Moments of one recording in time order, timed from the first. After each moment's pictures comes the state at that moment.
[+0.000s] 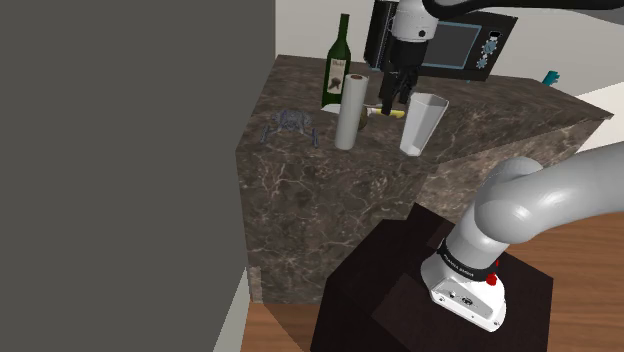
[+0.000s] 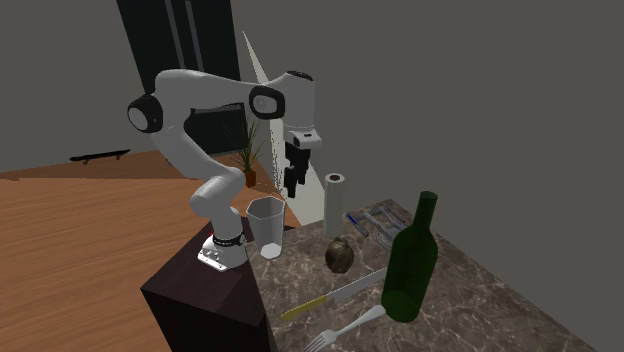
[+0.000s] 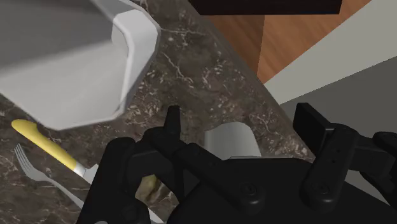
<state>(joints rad) 0.01 -0.74 -0.03 -2.38 -0.08 1.61 -0.01</state>
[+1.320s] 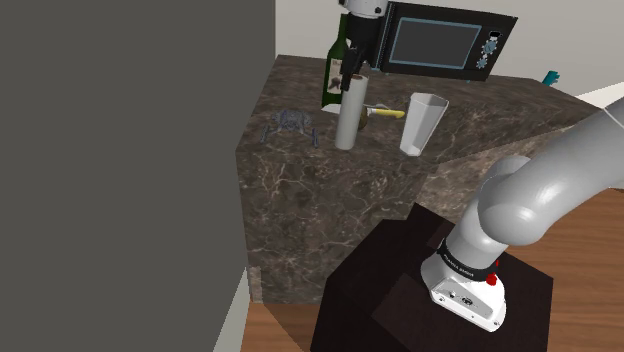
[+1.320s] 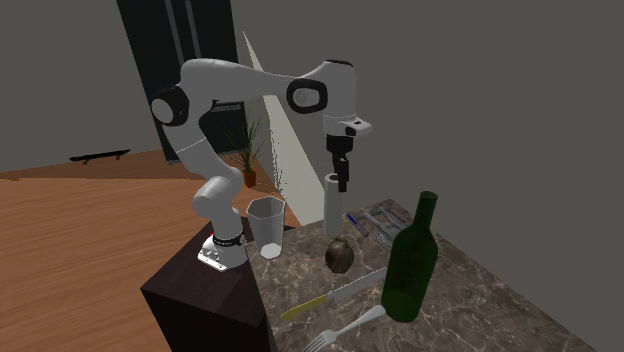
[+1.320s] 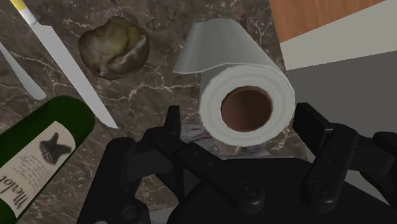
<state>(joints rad) 0.11 -0.40 -0.08 -2.08 -0.07 1.74 -0.29</state>
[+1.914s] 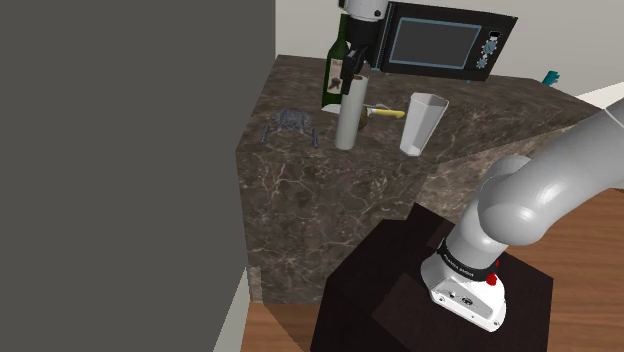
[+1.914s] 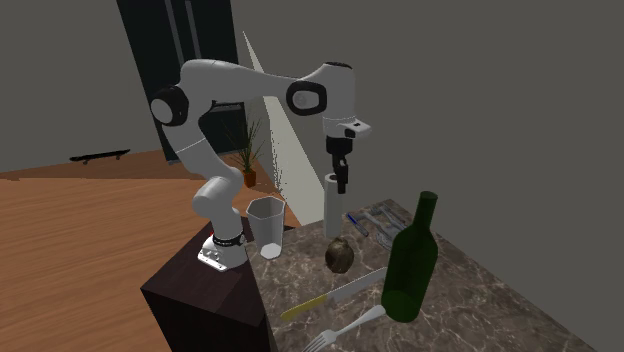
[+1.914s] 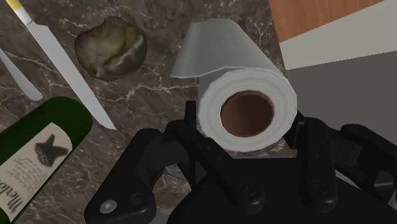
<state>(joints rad) 0.12 -0.41 -0.08 -2.10 -0.07 1.76 -0.29</state>
